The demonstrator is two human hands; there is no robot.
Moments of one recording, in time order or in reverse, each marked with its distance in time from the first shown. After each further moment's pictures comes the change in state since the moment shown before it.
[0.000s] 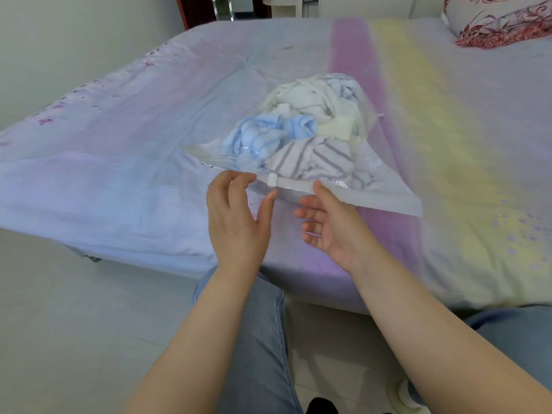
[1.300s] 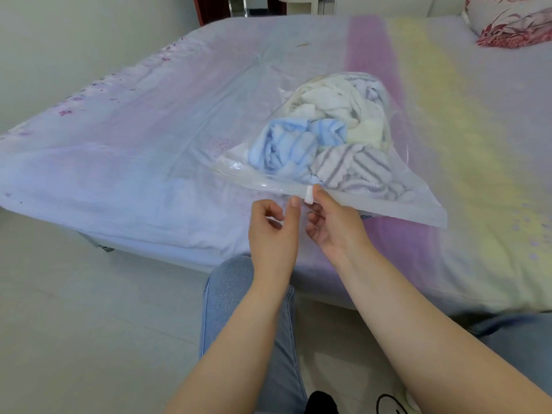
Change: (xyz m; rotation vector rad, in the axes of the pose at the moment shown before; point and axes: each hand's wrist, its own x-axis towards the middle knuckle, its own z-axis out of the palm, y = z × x) left_hand -0.028 0.017 0.008 -0.455 -0.164 -0.627; right_hand 0.019 0.023 0.026 0.218 0.106 -0.065
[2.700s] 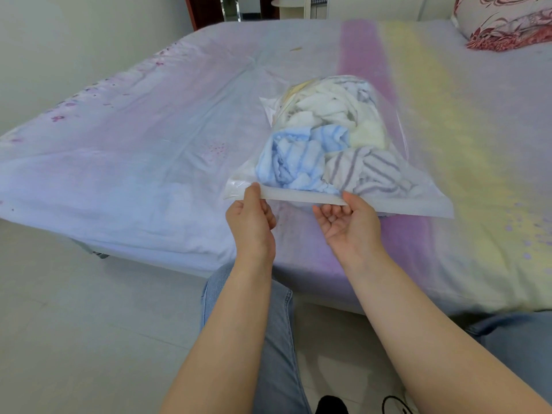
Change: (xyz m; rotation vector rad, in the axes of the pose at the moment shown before) left_hand 0.038 0.020 -0.004 -0.656 0.072 -0.403; right_hand 0.001 -0.015 -0.015 0.502 0.054 -0.005
